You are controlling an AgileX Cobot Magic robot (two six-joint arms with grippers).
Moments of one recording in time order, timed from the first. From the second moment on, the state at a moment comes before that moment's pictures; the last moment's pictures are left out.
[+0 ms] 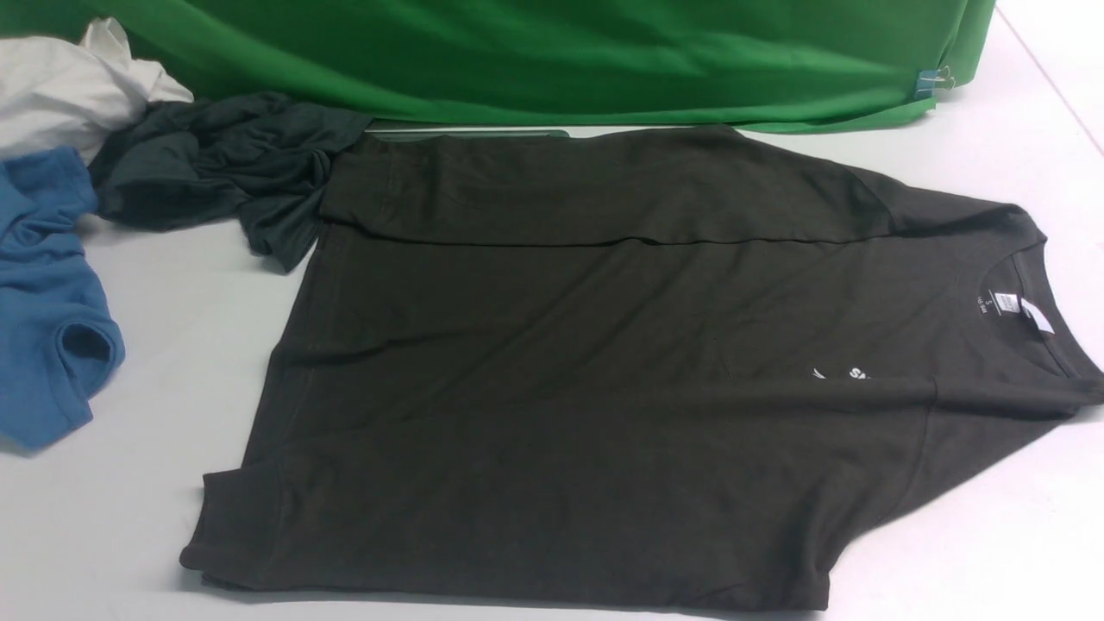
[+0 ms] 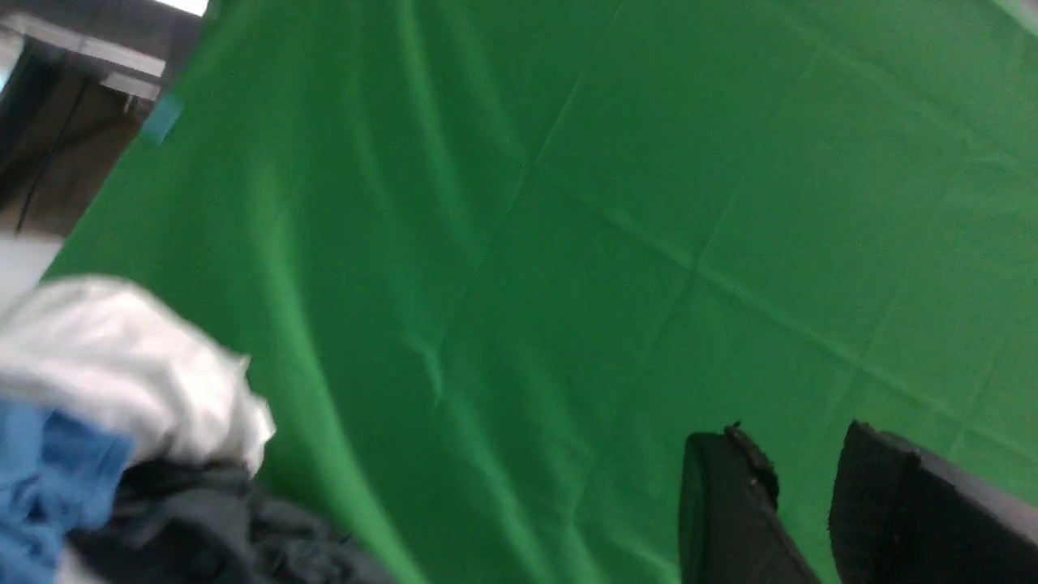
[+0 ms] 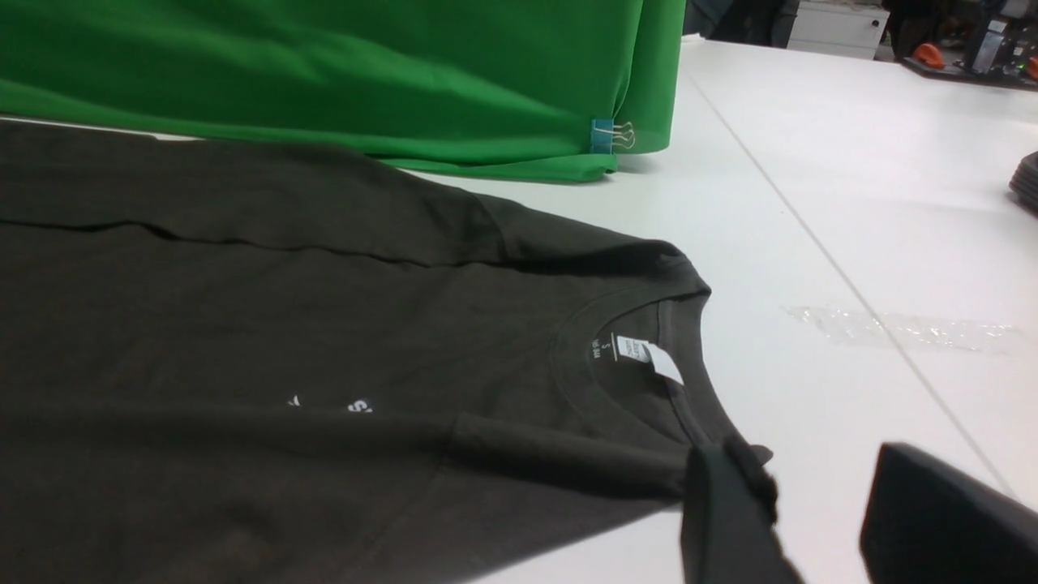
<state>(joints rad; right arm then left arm) -0.06 0.00 0.01 0.00 0.25 -0.11 0.00 0.00 0.01 -0.35 -0.34 -0.21</state>
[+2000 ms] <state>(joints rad) -0.06 0.00 0.01 0.00 0.25 -0.11 -0.29 1.20 -0.74 -0.37 0.76 0.56</state>
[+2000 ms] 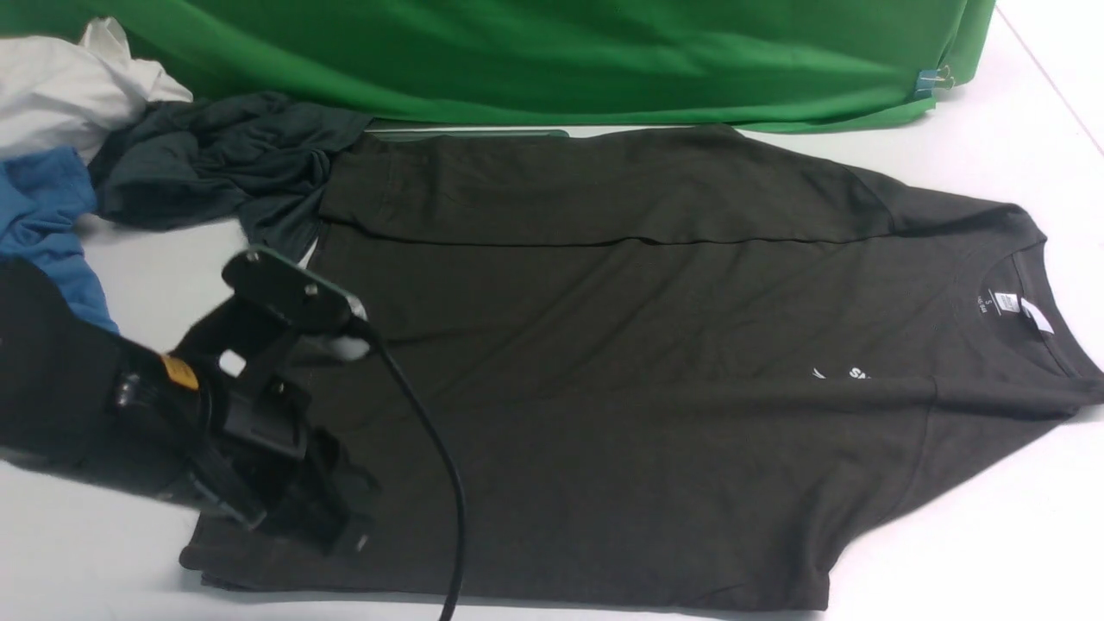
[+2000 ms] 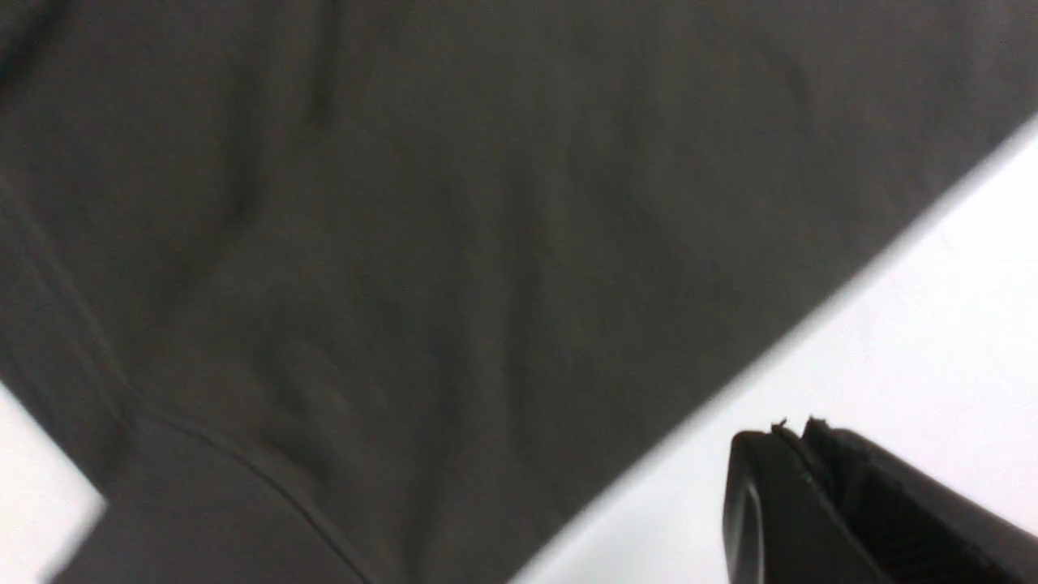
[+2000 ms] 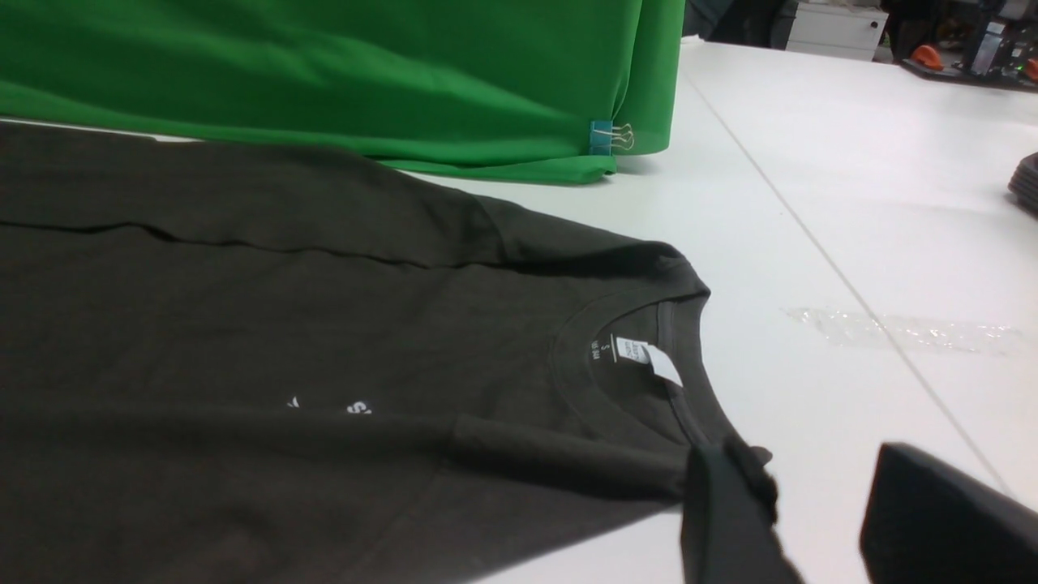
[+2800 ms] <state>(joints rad) 0.02 0.03 -0.06 0.16 0.00 0.47 -0.16 1.28 -0.82 -0.37 0.89 0.63</state>
